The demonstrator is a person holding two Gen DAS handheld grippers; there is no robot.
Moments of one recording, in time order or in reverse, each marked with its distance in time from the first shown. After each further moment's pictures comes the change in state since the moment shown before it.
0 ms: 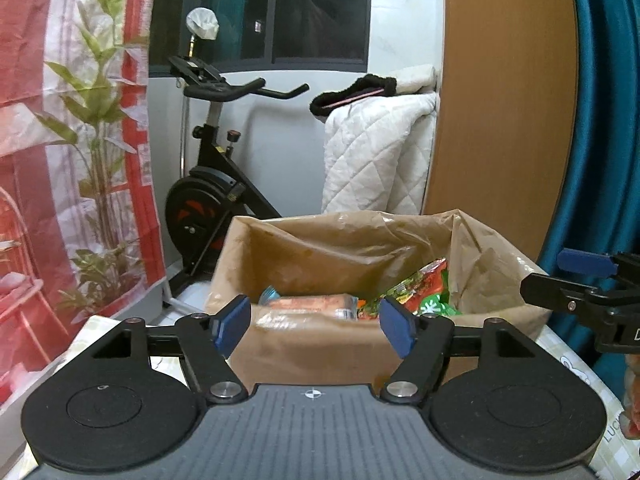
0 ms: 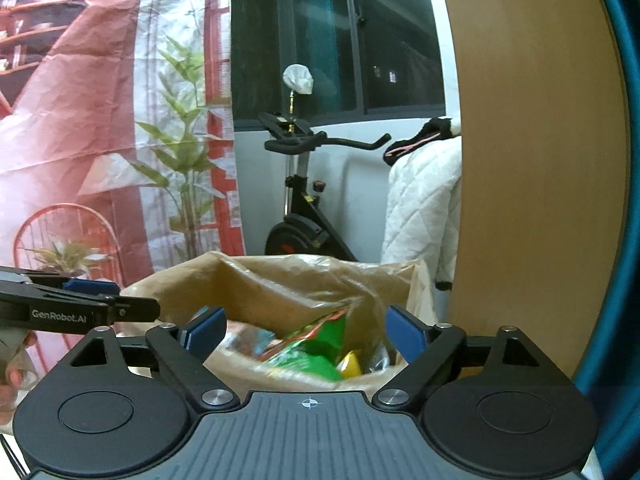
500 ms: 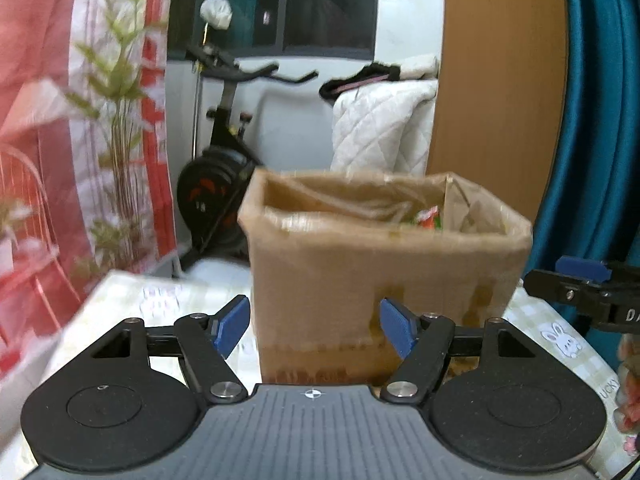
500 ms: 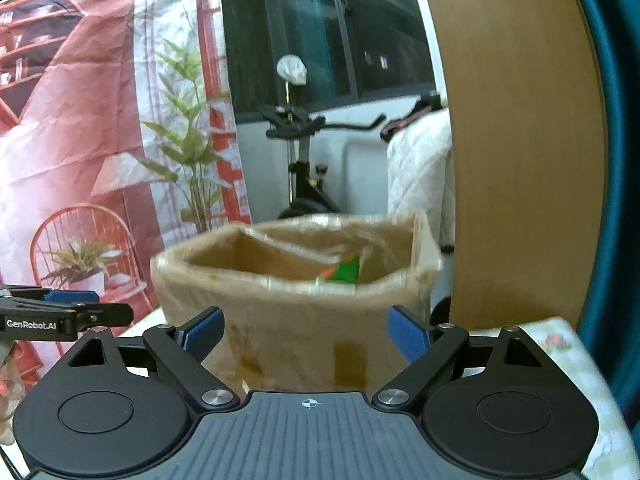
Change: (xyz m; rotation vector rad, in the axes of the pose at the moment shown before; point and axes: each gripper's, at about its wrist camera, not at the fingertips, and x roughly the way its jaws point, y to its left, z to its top) left arm -0.046 0.008 -0.055 -0.040 0.049 0.006; right arm -0.048 0.007 -0.048 0.084 0.041 0.017
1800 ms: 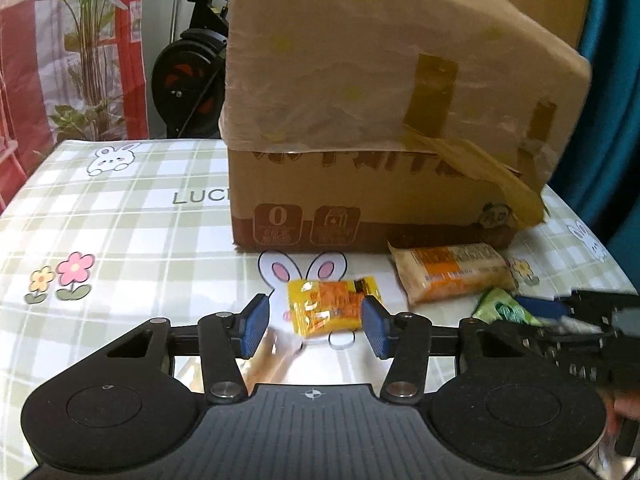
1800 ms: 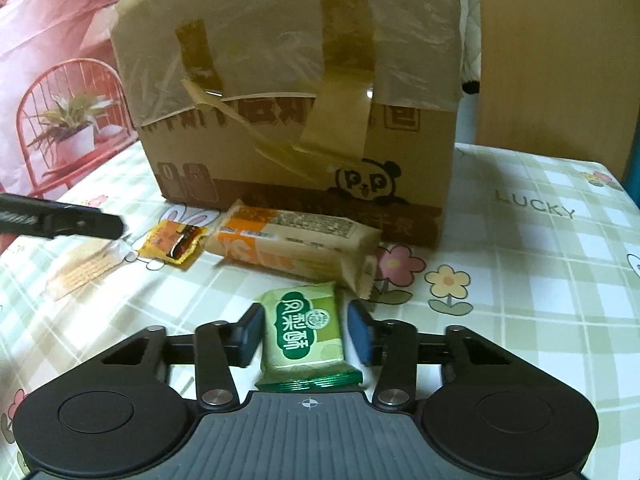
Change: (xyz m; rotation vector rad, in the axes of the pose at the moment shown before) left arm 0.092 0.022 -0.097 -0.025 0.271 -0.072; right arm 0.076 -0.020 -0.161 -0.036 0.374 0.030
